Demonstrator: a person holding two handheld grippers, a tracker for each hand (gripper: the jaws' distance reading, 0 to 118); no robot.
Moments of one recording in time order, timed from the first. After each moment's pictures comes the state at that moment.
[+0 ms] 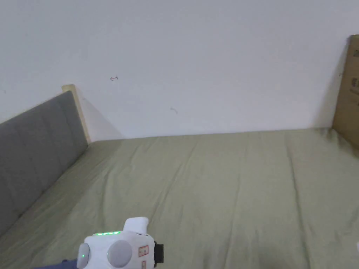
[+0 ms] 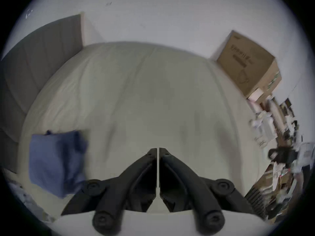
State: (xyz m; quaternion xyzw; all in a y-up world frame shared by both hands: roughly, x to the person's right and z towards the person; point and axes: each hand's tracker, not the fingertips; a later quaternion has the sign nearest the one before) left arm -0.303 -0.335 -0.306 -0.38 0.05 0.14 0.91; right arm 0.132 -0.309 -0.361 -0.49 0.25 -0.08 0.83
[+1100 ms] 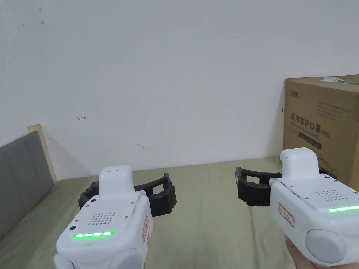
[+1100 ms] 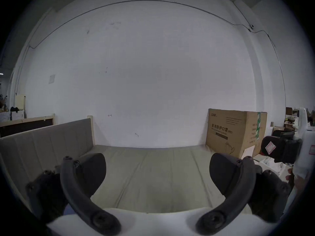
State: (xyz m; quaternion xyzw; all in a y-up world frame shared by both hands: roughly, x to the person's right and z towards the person) left arm -0.186 -0.155 -0.243 0.01 0.12 0.00 0.99; right arm 0.099 -0.153 -0.322 -0.02 0.20 -0.01 0.98
